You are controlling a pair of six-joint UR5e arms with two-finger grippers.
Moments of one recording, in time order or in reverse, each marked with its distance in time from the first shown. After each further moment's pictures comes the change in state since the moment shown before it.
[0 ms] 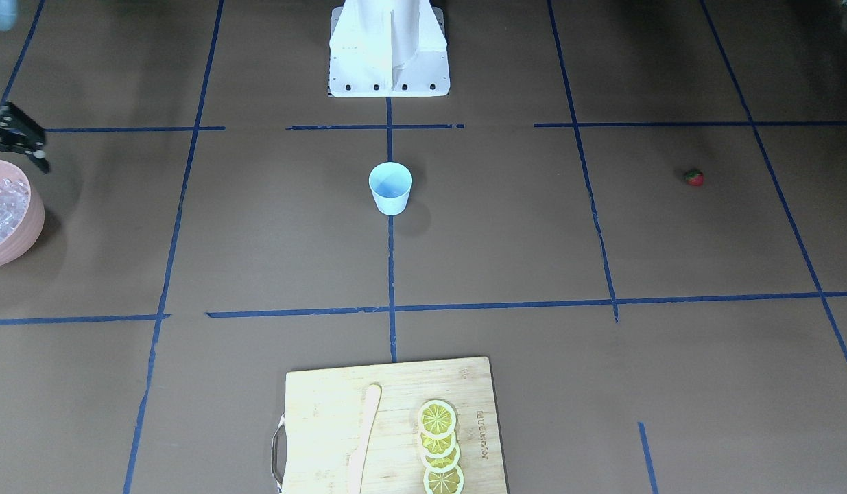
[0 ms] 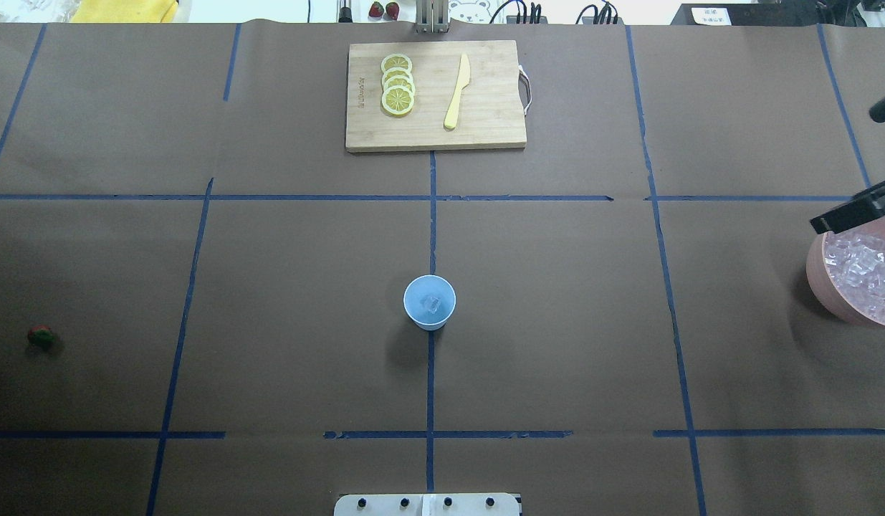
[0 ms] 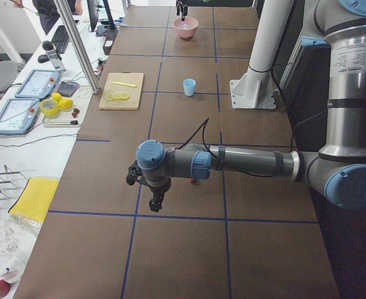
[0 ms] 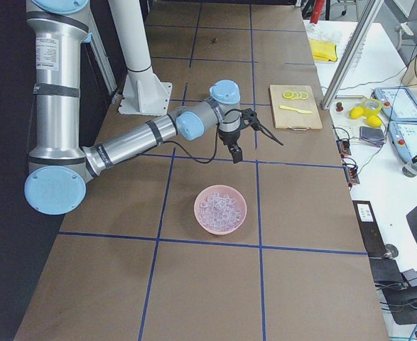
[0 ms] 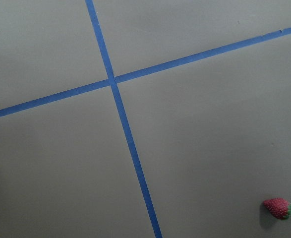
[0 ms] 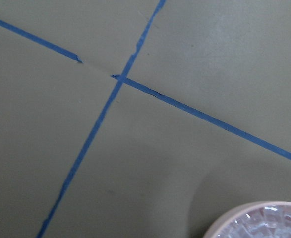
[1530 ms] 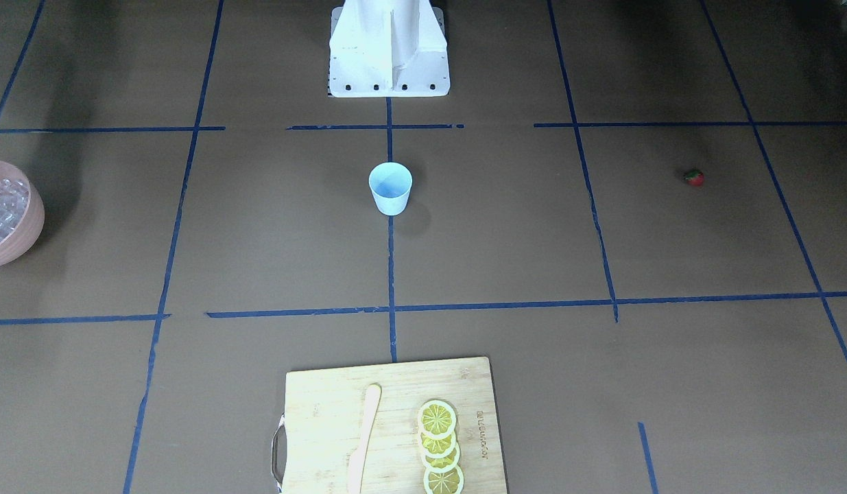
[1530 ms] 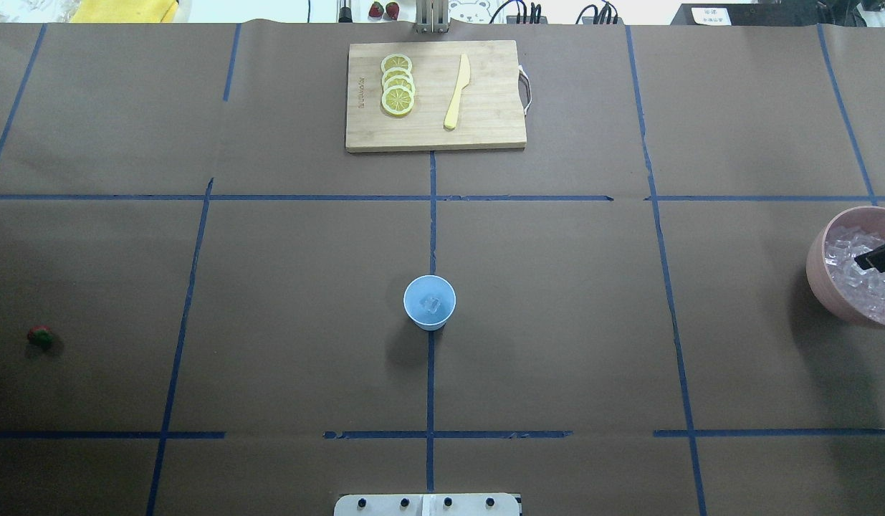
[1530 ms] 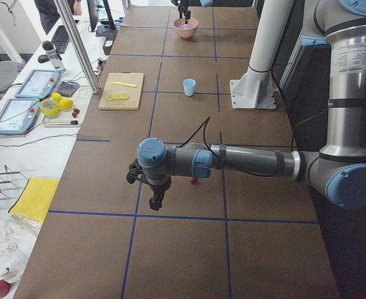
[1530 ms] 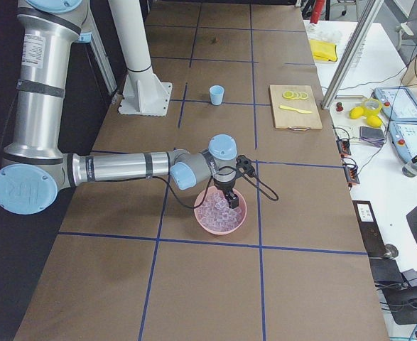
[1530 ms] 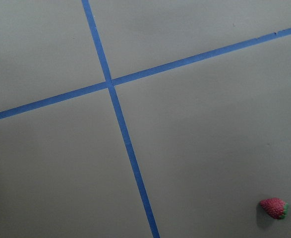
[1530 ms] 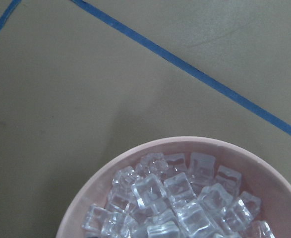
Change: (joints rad) left arm -0.001 0.004 -0.013 0.000 -0.001 0.000; right arm -0.005 -0.073 -0.266 0.263 -0.015 -0.129
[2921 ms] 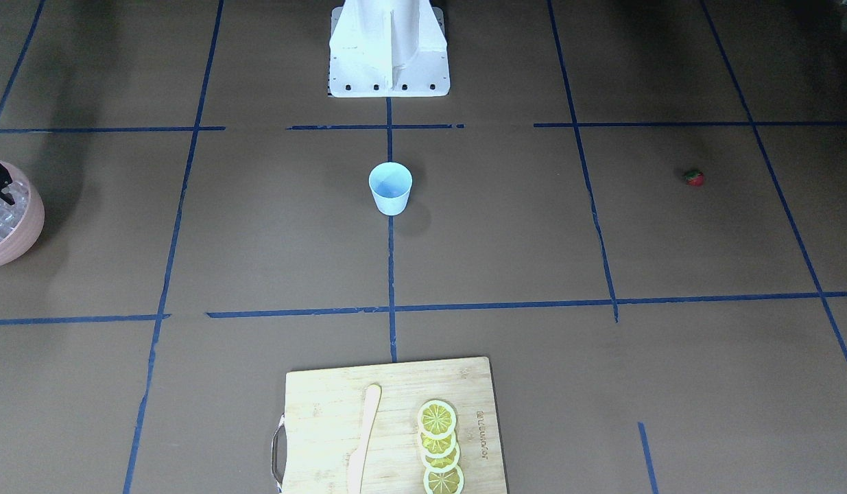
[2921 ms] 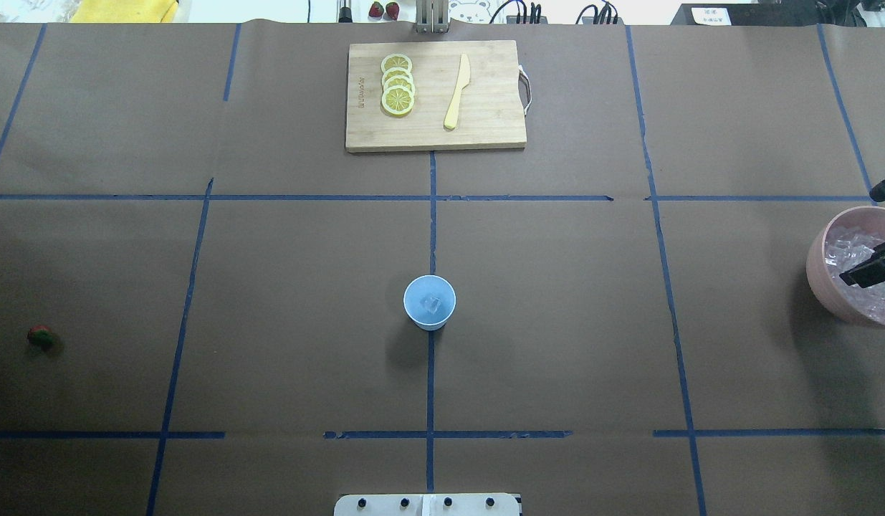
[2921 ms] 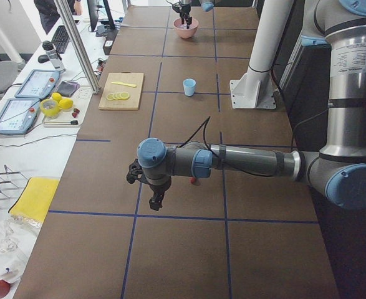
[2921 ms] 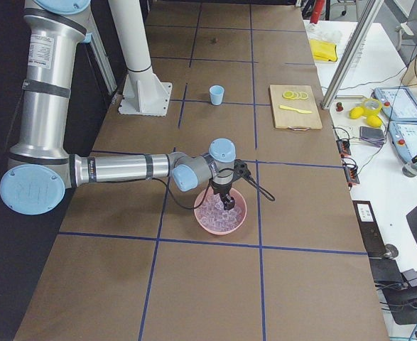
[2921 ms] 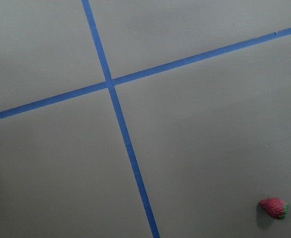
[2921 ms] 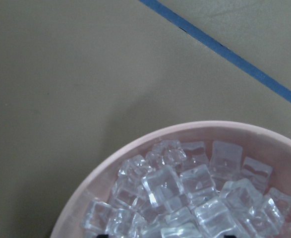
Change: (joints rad) left arm 0.000 0.000 0.000 0.000 0.000 -0.001; right arm -0.062 0.002 -0.034 0.002 -0.032 -0.001
